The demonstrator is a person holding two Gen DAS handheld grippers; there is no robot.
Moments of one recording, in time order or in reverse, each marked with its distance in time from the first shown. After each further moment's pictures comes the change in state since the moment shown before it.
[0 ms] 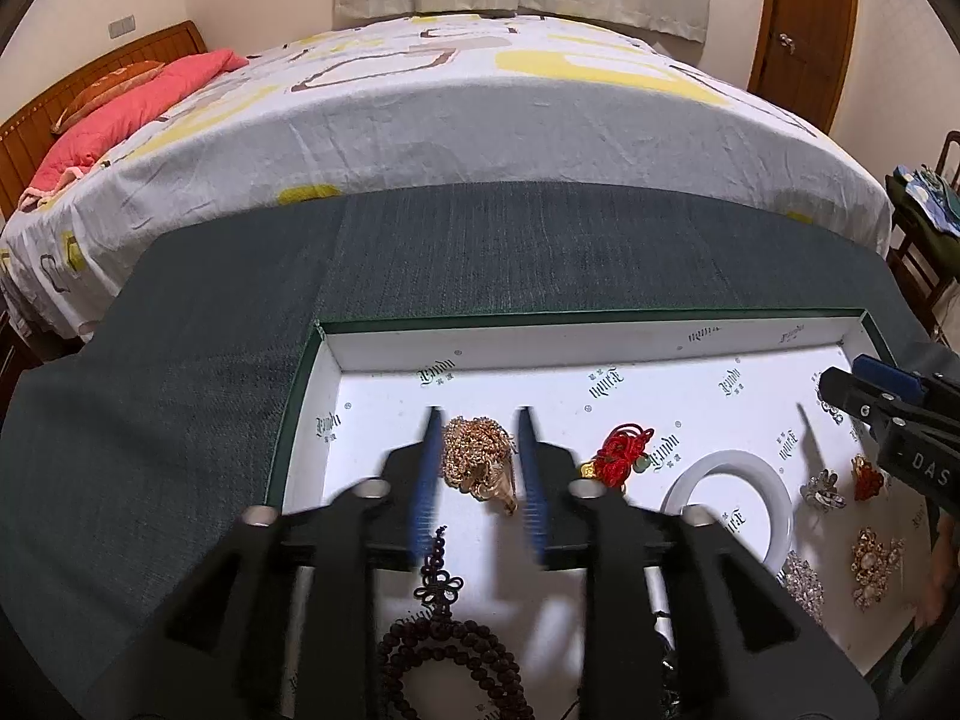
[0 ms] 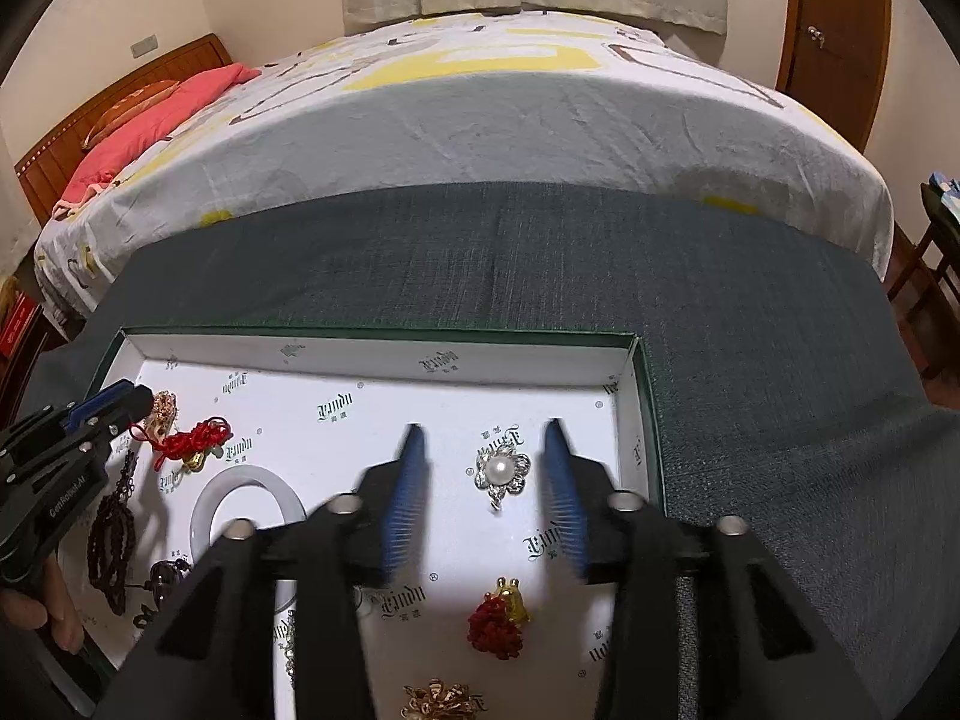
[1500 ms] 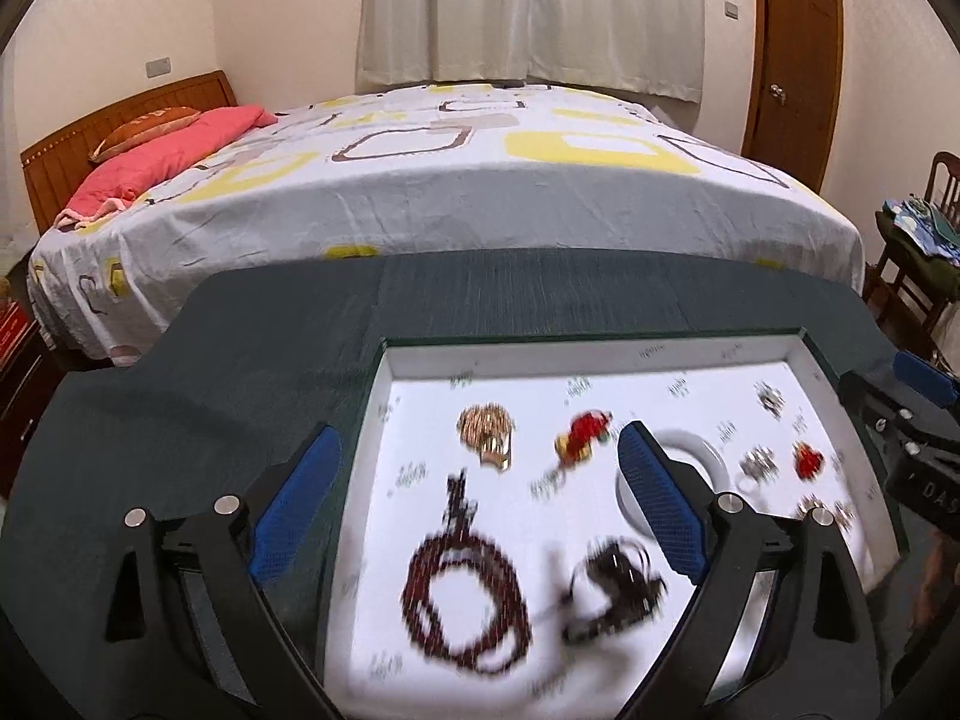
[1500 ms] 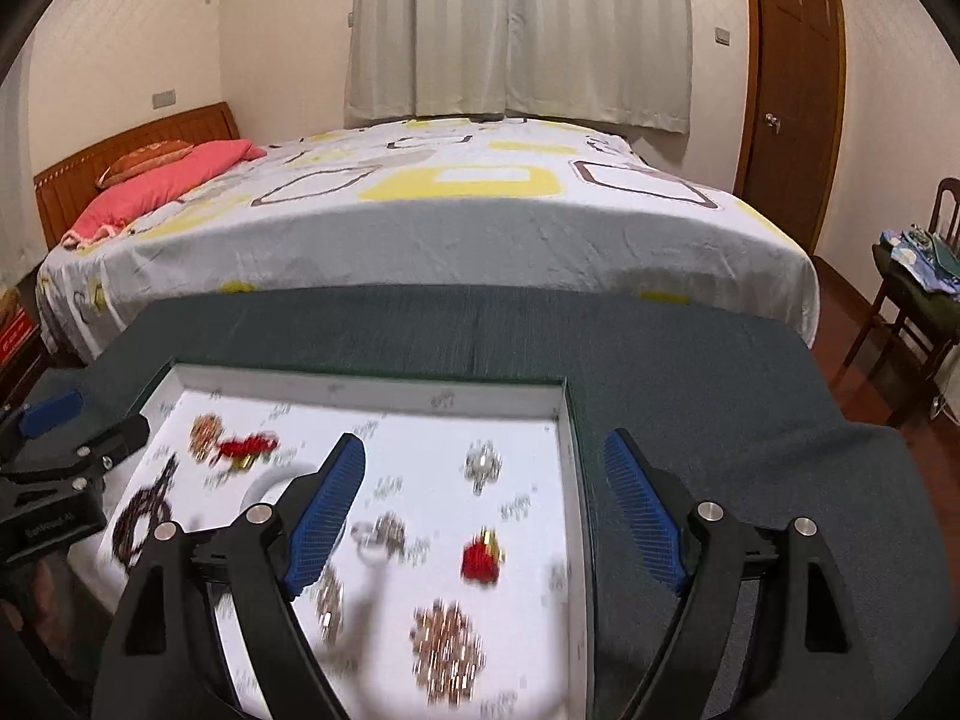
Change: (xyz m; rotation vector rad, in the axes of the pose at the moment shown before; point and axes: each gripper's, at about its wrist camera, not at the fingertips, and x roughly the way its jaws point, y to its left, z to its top) left arm -0.087 0.000 -0.032 -0.013 -0.171 0.025; right arm -0.089 0.010 -0.044 -0.032 -0.259 -0.075
